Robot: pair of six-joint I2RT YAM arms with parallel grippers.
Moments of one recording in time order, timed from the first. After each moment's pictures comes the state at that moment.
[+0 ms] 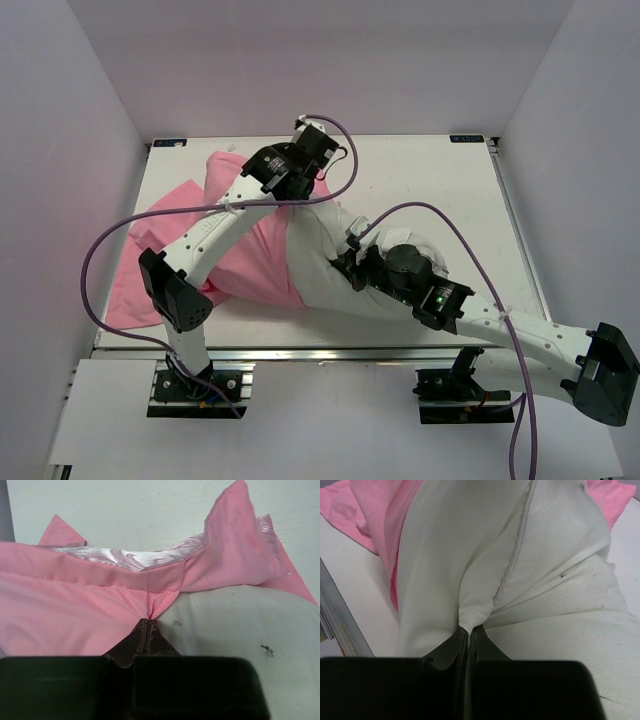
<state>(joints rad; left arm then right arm) -0.75 1.82 2.03 -1.14 -0.66 -0.29 1.02 1.02 0.65 0.15 0.06 0.00</state>
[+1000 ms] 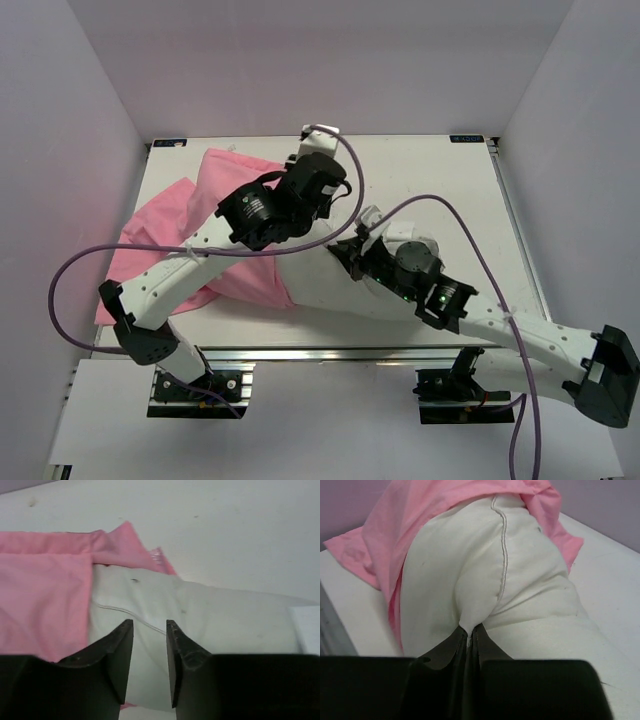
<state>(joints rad) -1.01 1.59 1.95 -0.98 -0.66 -0.37 1.02 1.04 0.70 0.28 0.12 0.01</state>
